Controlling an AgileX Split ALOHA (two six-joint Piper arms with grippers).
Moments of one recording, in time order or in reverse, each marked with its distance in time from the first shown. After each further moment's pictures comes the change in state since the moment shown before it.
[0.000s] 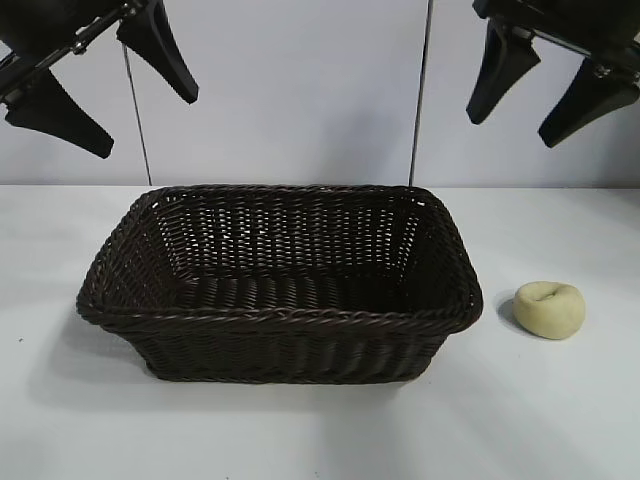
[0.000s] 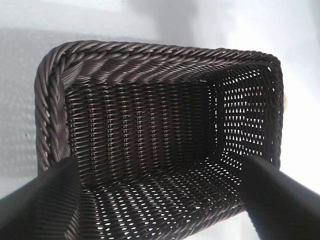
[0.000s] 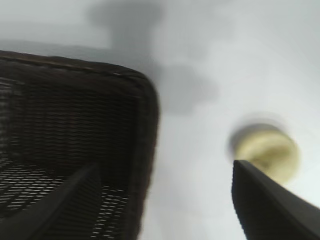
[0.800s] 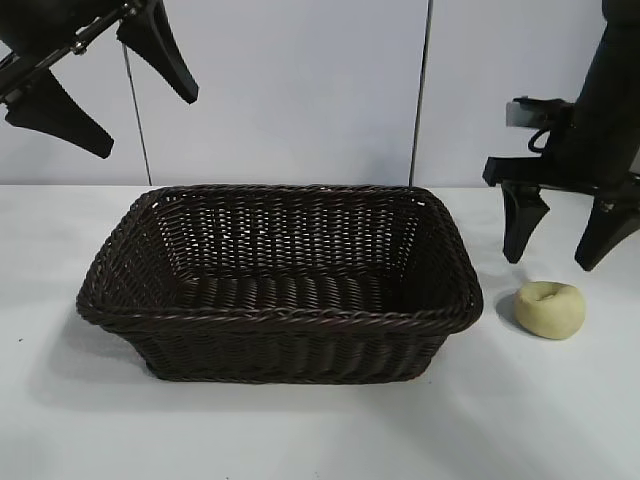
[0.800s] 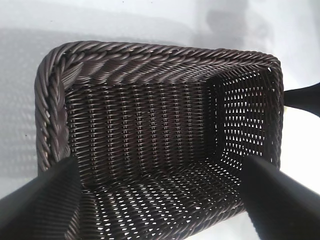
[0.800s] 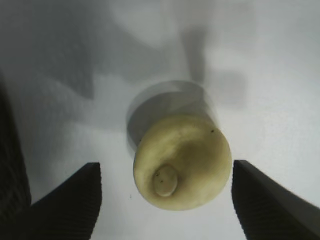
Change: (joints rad) left arm 0.000 0.000 0.000 0.000 -0.001 0.000; right arm -0.042 0.324 0.000 -0.102 -0.016 0.052
